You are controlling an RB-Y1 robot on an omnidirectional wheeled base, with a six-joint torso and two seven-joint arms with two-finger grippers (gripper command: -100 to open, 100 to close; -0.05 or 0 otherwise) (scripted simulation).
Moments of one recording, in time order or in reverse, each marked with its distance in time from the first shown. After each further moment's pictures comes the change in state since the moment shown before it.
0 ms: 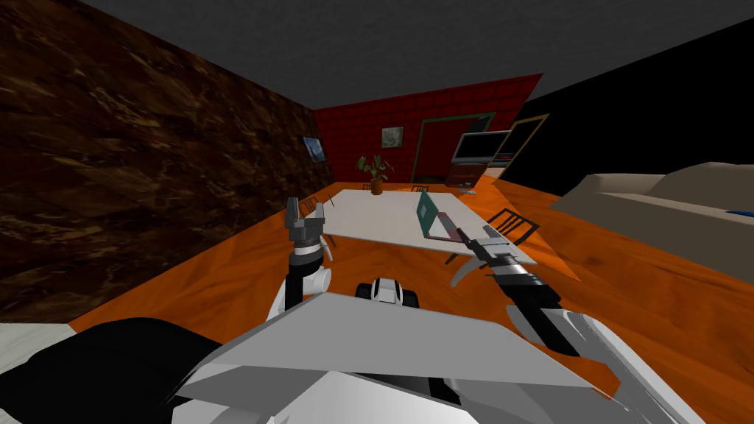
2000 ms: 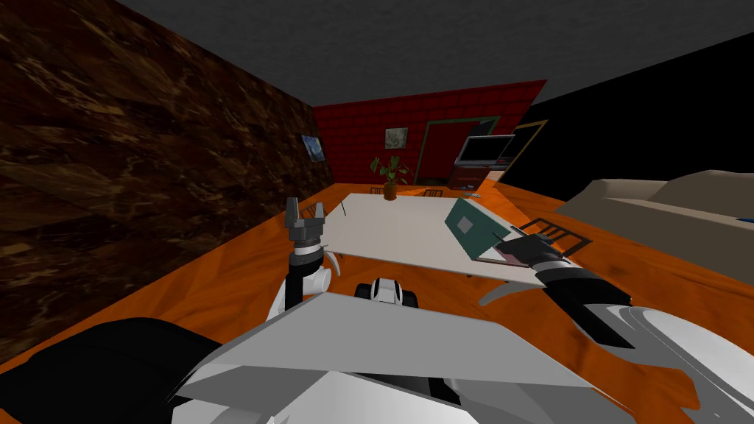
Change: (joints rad) left arm 0.000 0.000 0.000 0.000 0.000 0.000 0.000; right arm -0.013 -0.316 -0.134 0.197 0.290 0.153 0.257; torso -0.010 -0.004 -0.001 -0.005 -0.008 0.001
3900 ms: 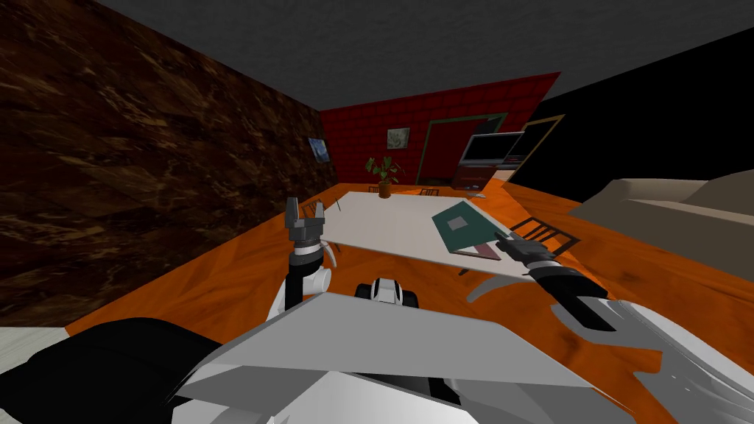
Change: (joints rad) left arm 0.000 0.000 0.000 0.000 0.000 0.000 0.000; right arm -0.131 -0.001 0.043 0.258 -0.331 -0.051 -0.335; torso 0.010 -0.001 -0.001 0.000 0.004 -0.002
